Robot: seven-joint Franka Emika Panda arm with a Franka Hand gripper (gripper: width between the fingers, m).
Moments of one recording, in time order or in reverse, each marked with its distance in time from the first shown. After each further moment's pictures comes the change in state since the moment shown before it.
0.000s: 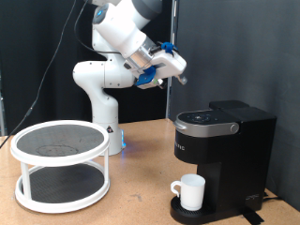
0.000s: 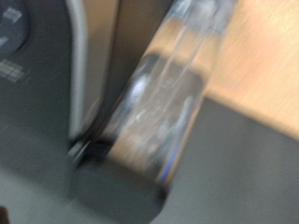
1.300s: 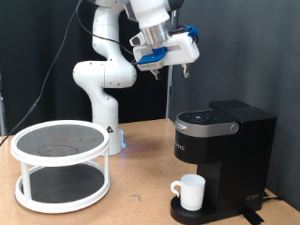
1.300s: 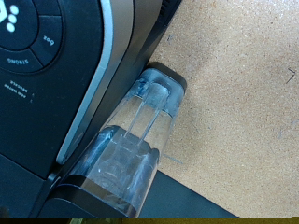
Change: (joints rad) arm -0.002 -0.020 0.085 0.135 -0.274 -0.017 0.100
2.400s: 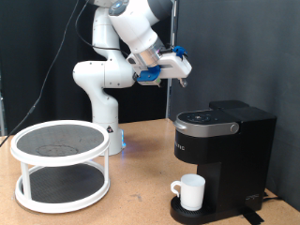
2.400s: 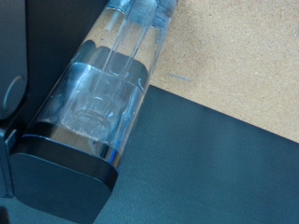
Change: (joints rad) arm 0.001 -0.004 -0.056 -0.129 0.249 -0.097 -0.027
